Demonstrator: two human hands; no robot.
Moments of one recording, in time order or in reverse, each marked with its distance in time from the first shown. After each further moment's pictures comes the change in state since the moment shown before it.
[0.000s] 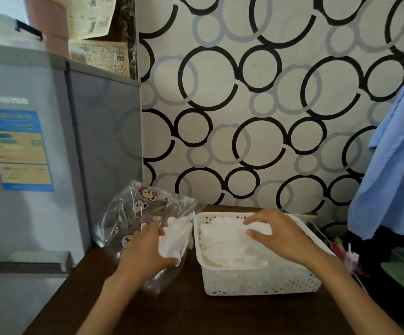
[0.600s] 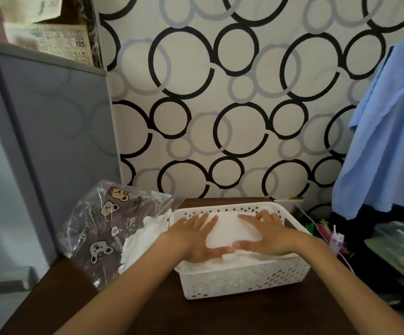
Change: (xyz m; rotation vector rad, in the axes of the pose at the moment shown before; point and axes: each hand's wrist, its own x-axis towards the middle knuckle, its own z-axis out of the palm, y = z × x) left_hand 0.054 0.109 0.040 0.527 -0.487 0.414; right_hand 0.019 0.052 0.007 -0.245 -0.444 0.238
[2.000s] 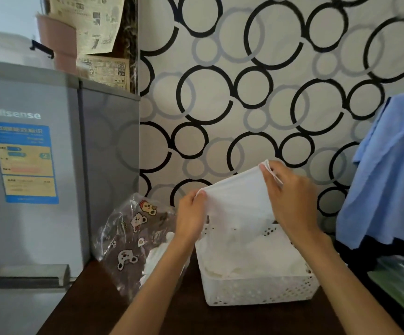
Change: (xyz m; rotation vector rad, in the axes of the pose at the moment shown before) left_hand -0.069 -0.015 -0.043 -1.511 0.952 -0.060; right_hand -0.061 -0.094 -0.072 0.189 1.342 -0.313
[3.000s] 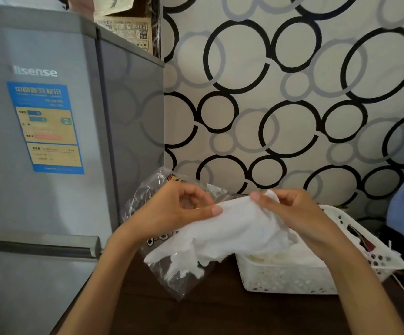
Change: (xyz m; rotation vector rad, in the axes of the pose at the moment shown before) left_hand 0.000 -0.016 -0.112 0.344 -0.528 0.169; right_hand -0.053 -0.025 0.047 0.741 -0.749 0.668
